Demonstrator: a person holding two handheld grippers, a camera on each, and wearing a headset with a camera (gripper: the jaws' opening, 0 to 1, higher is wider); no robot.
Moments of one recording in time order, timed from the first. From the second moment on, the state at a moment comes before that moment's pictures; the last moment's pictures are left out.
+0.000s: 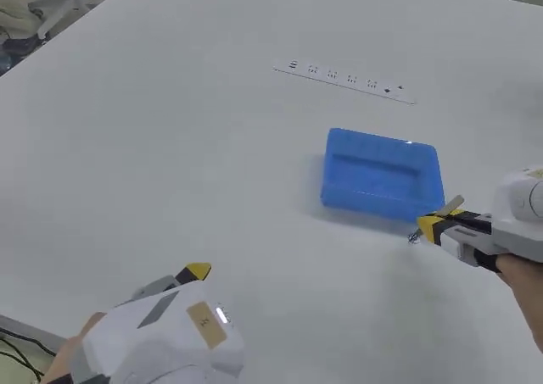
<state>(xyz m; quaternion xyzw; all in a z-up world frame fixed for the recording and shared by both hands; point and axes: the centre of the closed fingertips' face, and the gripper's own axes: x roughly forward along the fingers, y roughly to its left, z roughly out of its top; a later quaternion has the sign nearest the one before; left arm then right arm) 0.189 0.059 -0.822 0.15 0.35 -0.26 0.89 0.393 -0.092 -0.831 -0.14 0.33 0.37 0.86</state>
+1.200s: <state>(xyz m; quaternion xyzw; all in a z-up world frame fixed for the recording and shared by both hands) 0.190 0.057 -0.813 0.14 0.33 -0.26 0.89 0.379 -0.082 -0.791 -0.14 0.30 0.38 0.86</state>
